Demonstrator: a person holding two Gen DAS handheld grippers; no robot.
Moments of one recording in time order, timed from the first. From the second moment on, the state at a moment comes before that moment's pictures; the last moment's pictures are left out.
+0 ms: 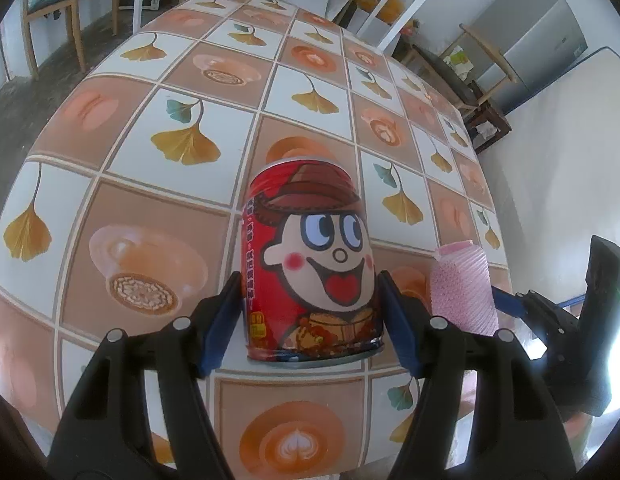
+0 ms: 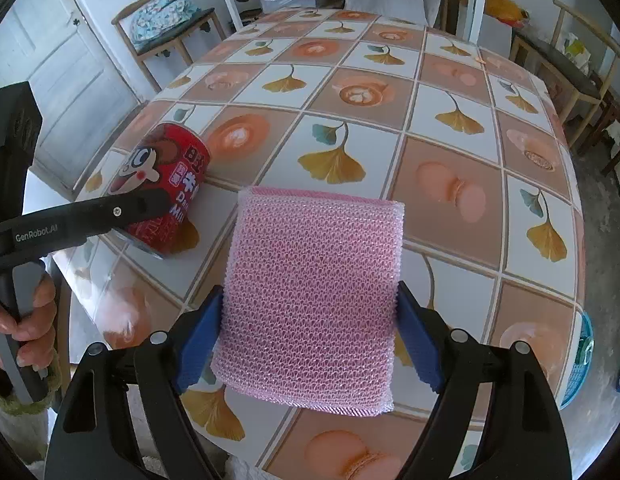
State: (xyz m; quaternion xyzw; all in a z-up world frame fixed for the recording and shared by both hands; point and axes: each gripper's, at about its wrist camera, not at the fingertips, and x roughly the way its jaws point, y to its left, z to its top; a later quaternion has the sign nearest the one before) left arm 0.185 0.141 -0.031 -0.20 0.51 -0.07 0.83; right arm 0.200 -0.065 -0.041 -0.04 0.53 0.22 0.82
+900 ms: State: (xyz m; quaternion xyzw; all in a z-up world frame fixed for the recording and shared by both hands) left arm 0.162 0.127 0.040 -0.20 0.44 -0.10 0.87; right arm 0.194 -0.144 0.027 0.09 0.45 0.21 0.86
